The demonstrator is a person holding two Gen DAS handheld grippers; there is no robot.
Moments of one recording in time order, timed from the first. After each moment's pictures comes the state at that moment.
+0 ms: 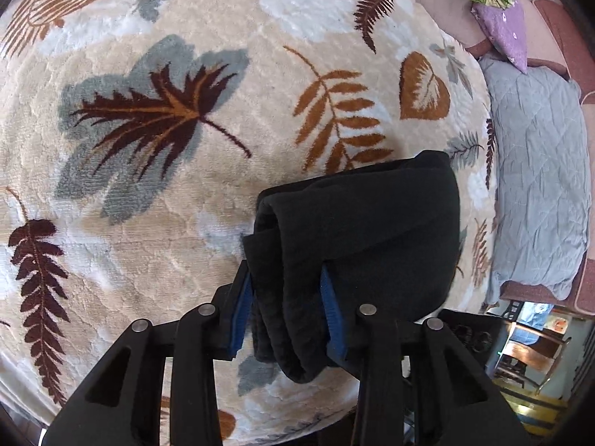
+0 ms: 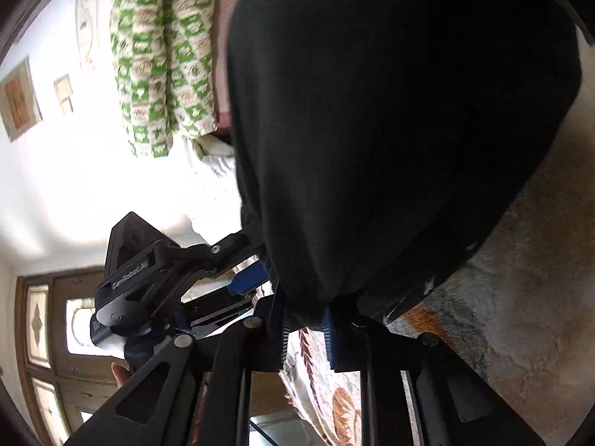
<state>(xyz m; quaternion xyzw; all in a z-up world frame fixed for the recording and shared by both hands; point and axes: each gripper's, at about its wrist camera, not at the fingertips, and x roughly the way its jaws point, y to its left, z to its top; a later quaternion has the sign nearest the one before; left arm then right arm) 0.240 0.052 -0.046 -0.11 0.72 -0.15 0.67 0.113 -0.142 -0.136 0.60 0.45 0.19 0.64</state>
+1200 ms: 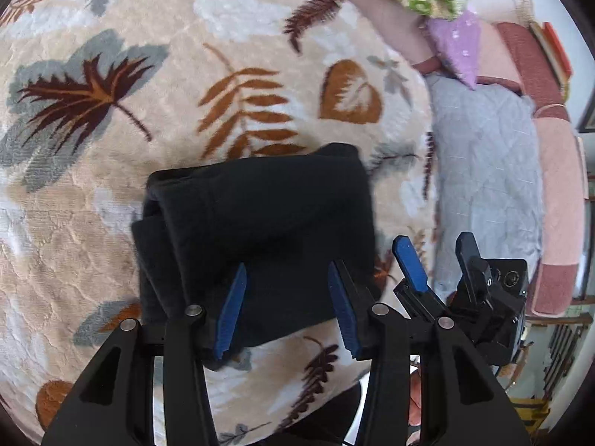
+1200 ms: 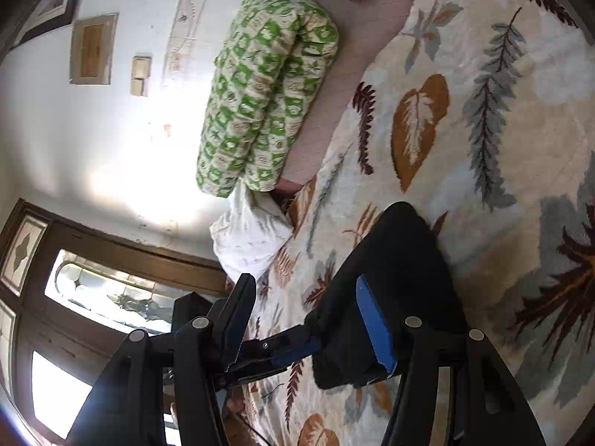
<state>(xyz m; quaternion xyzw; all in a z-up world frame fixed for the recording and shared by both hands) 0.221 0.021 -0.033 -0.22 0.68 -0.20 0.67 0.145 -0.266 -0.046 0.51 0.37 0.21 0.74</state>
